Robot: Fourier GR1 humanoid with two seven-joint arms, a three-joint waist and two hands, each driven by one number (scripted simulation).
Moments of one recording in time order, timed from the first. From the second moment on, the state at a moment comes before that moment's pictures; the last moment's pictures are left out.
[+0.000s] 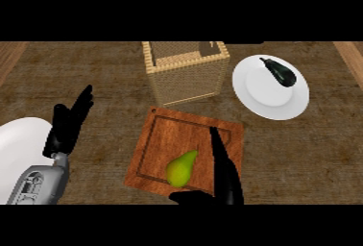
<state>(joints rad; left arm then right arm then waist) -0.21 0.25 0.00 -1.36 -0.06 0.05 0.20 -0.01 -0.01 0.67 -1.60 0.55 -0.56 0.59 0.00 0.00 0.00</state>
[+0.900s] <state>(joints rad) -0.21 0.21 0.04 -1.39 -0.11 0.01 0.24 -0.14 -0.01 0.71 -1.41 0.50 -0.66 0.54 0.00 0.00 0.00</state>
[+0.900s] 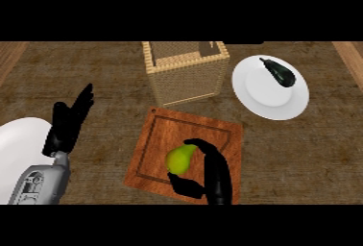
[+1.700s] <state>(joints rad) -0.28 0.18 -0.01 -1.38 -0.13 -0.03 0.23 -0.60 0.00 0.85 -1.16 0.73 -0.27 0.84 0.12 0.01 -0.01</state>
